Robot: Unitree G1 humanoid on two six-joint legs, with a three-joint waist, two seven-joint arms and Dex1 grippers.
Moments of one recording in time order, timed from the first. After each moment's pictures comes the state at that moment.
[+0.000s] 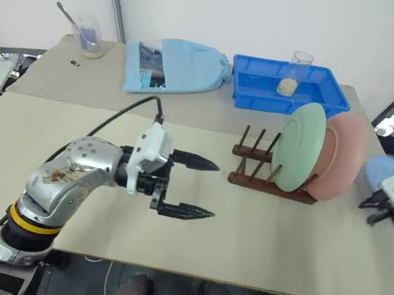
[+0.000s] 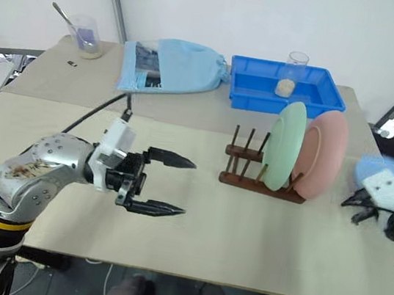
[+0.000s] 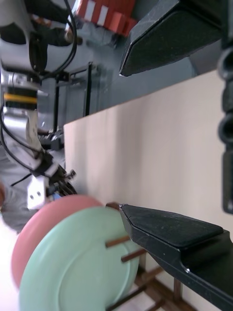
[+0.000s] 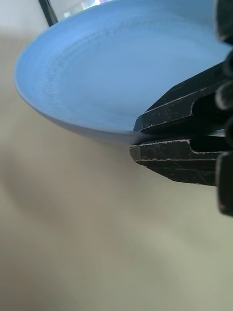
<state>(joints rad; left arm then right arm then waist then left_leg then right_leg) -0.47 0.65 -0.08 -0.45 -0.67 0.57 -1.10 -0.27 -1.08 -0.22 0.20 -0.01 0.36 0.63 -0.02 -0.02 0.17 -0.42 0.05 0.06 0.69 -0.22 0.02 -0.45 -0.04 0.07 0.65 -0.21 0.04</state>
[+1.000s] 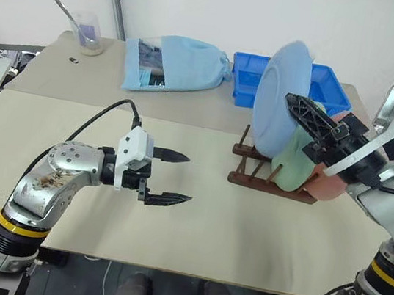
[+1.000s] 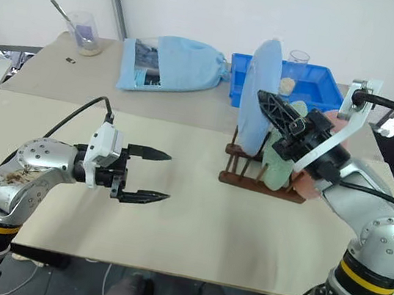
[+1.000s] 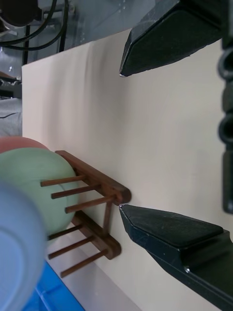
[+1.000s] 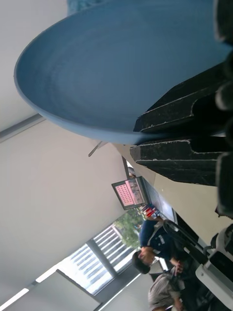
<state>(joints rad) -0.40 0.69 -0.07 -0.35 -0.51 0.46 -1.09 -0.53 -0.53 -0.44 -0.42 1.55 0.98 -0.05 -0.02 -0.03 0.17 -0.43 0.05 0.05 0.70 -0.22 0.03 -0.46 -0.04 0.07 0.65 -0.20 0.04</state>
